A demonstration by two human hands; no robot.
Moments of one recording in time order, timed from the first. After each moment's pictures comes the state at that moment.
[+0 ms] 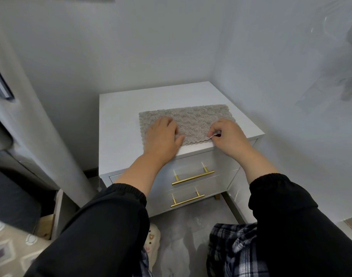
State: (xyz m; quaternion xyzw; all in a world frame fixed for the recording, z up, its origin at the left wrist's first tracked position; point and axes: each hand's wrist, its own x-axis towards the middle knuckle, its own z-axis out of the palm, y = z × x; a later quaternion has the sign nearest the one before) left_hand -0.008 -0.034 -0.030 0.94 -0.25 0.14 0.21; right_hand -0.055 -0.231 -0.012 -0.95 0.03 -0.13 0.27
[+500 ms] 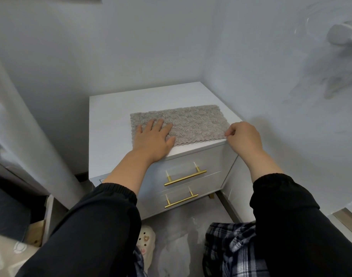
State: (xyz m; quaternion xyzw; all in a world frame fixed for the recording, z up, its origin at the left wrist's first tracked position) left_hand -0.002 -0.031 -0.023 0.97 -0.24 -0.02 0.05; right_hand -0.073 -0.273 -0.011 -0.95 0.20 -0.16 0.19
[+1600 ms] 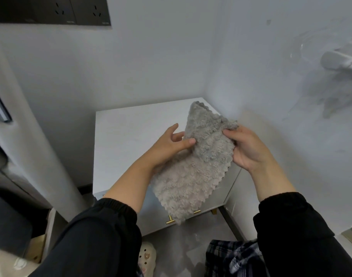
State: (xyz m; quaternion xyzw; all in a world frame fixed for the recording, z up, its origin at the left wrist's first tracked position) left_hand -0.020 -0.044 0.015 0.70 -0.19 -0.22 0.65; right_hand -0.086 -0.242 0.040 -0.50 0.00 -0.01 0.87
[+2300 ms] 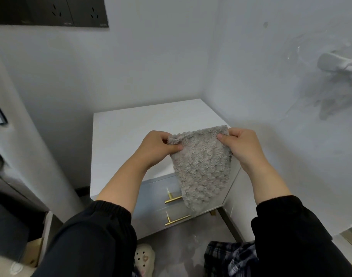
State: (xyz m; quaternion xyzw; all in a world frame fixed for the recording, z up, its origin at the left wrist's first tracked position) left_hand -0.017 -0.032 0.028 0.82 -0.16 -0.13 0.54; right_hand -0.084 -0.245 0.033 -0.79 0.13 -0.20 0.57
